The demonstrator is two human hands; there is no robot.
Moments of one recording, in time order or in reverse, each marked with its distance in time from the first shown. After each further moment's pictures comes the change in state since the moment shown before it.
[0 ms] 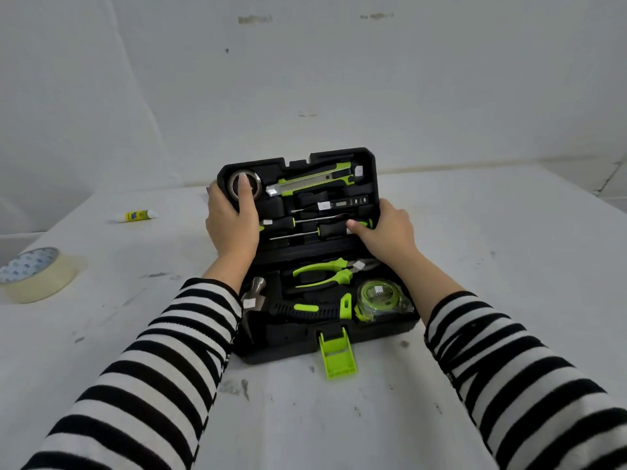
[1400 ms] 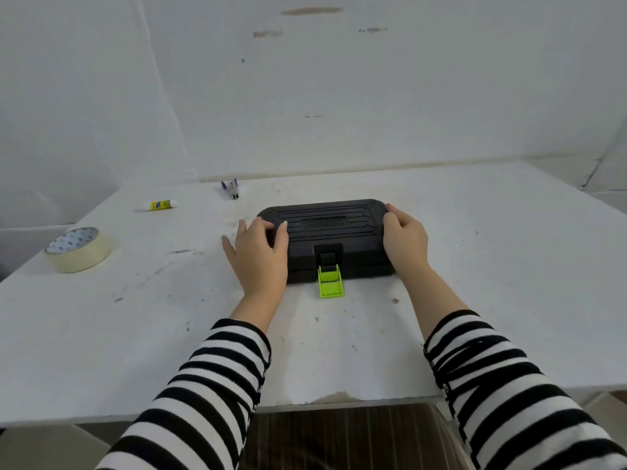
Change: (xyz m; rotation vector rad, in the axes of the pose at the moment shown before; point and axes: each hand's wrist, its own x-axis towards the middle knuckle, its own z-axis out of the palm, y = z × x) left_hand -0.104 -0.006 -0.046 0.364 -0.089 0.211; right_hand -0.079 0.010 -0.016 0.562 0.099 0.234
